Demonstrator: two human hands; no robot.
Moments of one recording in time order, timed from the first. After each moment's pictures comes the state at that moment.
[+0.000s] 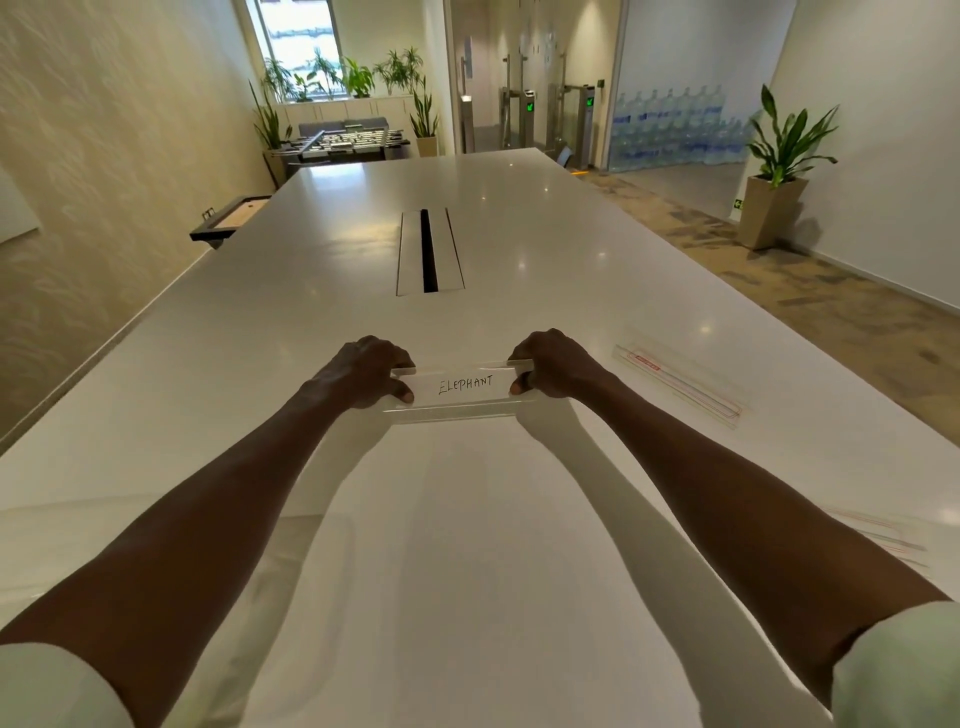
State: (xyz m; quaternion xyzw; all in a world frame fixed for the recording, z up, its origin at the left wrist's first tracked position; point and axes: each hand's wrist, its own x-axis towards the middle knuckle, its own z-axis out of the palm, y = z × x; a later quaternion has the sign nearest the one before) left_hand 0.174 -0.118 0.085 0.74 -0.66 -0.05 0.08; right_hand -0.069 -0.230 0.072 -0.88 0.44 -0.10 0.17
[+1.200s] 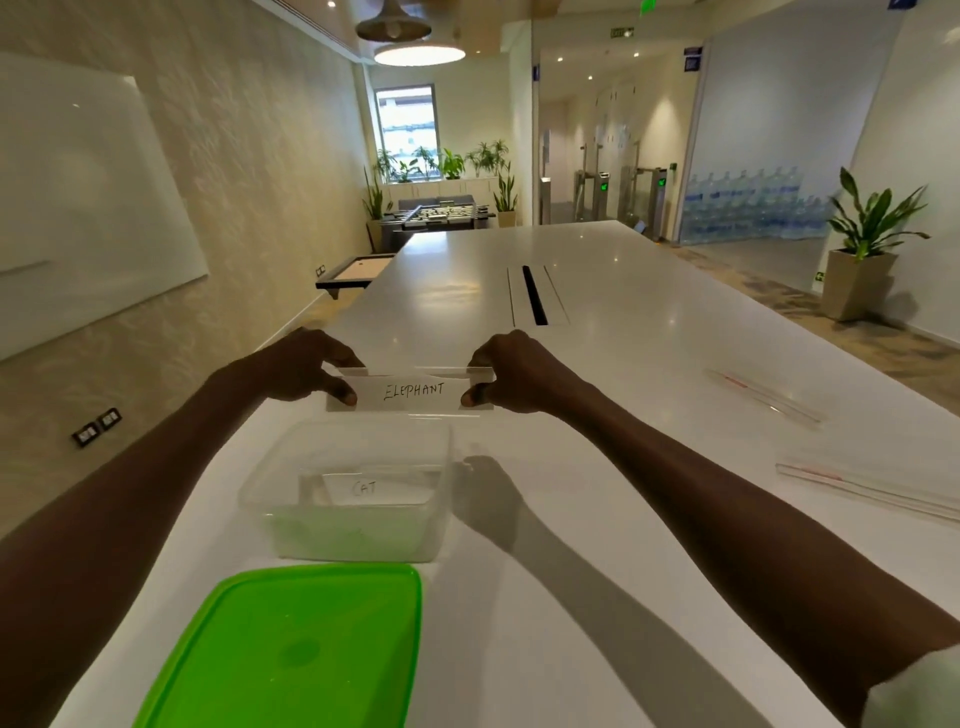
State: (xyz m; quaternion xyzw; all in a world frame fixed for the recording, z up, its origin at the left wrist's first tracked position) left_hand 0.312 0.172 0.190 0.76 -0.63 -0.05 0.13; right_hand 0.037 0.042 0.174 -0.94 0.26 -0.17 0.12
